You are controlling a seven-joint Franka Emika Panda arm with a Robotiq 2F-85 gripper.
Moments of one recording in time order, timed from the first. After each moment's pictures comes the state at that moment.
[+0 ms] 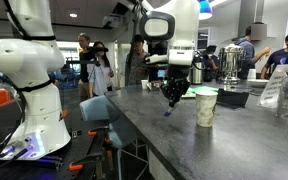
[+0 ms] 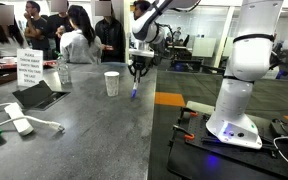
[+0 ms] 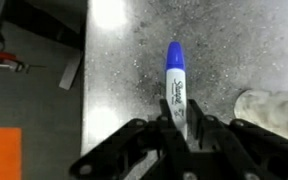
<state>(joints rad) -0.09 0.08 -0.11 -2.32 0.34 2.34 0.74</state>
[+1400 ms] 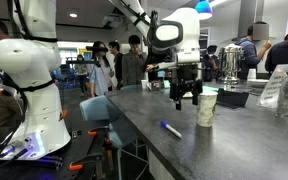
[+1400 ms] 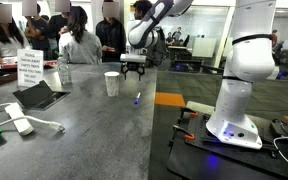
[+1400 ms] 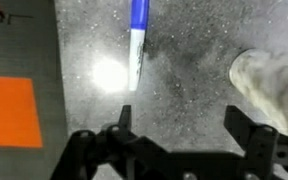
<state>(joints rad) 0.06 0.16 -0.19 -2.25 -0.01 2.46 1.05</state>
